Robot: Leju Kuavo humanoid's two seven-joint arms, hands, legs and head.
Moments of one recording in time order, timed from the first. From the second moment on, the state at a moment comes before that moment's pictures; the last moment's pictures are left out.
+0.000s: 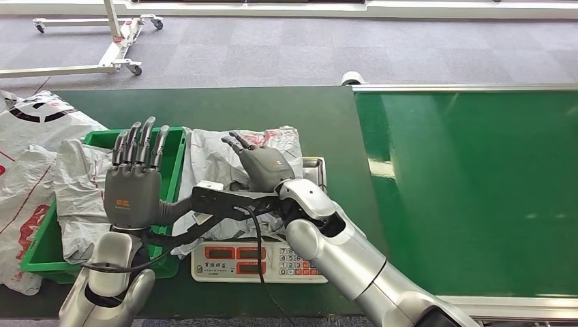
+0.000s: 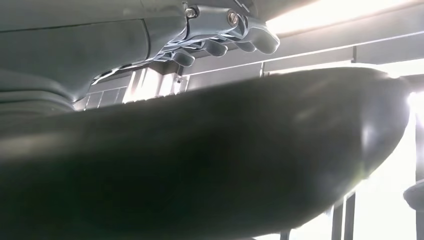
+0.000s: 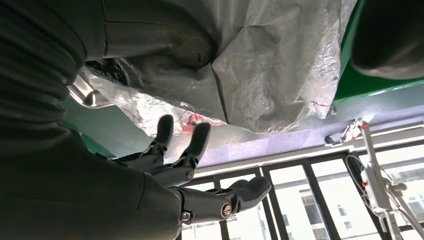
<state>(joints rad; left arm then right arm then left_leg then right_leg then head) -0.10 0.17 -0.28 -1.75 -1.48 0.25 0.10 -0.70 0.26 0.85 -1.04 0.70 0.14 0.06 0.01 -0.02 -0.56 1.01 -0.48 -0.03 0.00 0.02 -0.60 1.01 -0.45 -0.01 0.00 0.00</state>
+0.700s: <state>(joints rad) -0.11 0.22 -0.28 -1.83 -1.35 0.18 0.01 -0.63 0.12 0.81 -1.29 0.68 0.09 0.03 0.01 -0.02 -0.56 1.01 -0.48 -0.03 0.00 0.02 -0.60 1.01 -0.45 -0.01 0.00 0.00</state>
